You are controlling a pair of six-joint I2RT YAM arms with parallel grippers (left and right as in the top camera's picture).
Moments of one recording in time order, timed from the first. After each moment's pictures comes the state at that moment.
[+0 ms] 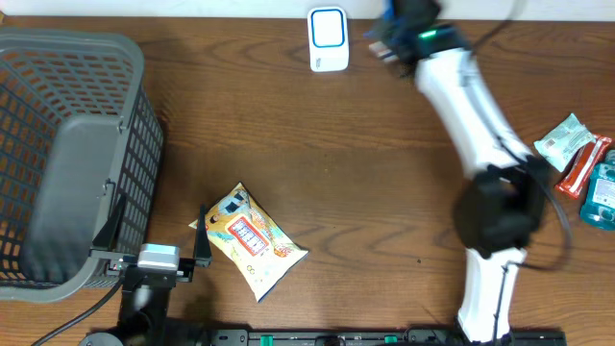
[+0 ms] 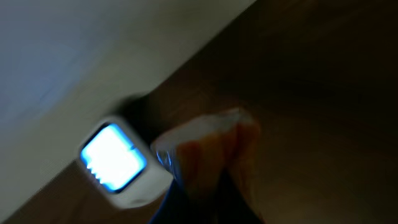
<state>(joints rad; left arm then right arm) -0.18 0.01 0.49 -0.32 -0.04 0.31 0.25 2.16 2.08 -0.74 0.25 0.87</state>
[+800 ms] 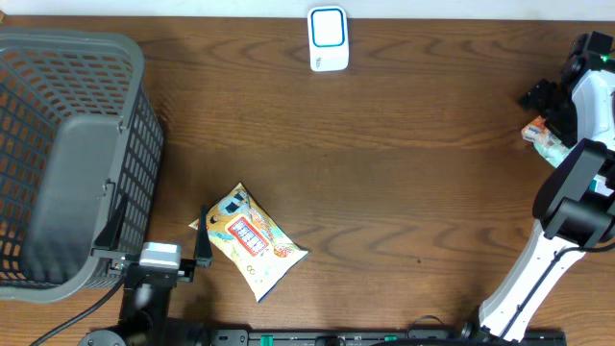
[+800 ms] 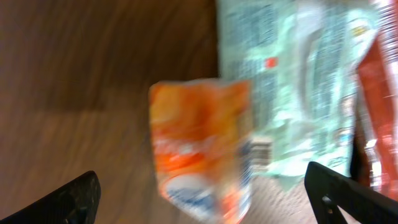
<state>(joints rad) -0.18 0.01 0.49 -0.34 -0.04 0.31 -0.39 2.31 1.99 -1.02 0.16 0.54</state>
